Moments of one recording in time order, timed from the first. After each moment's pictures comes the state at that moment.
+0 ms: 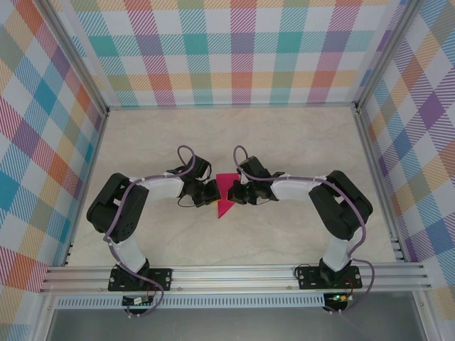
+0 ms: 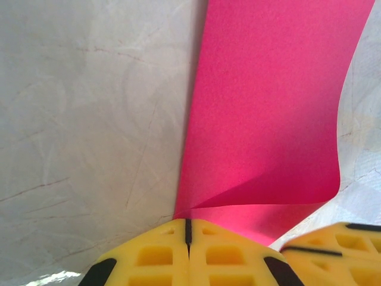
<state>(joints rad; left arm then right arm) -0.54 1.75 0.91 -0.27 0.37 -0.84 0.72 1.80 0.95 -0.12 -0.41 0.86</state>
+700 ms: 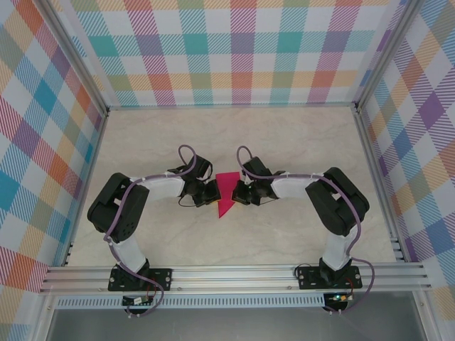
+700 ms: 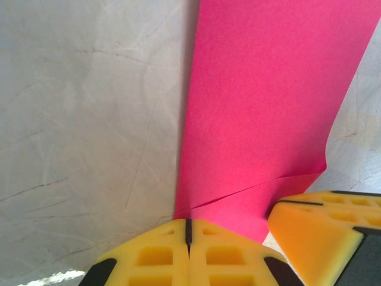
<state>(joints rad) -0.54 1.76 0.92 -0.29 0.35 -0.83 0.67 1.84 0.96 -0.15 -0.39 0.90</state>
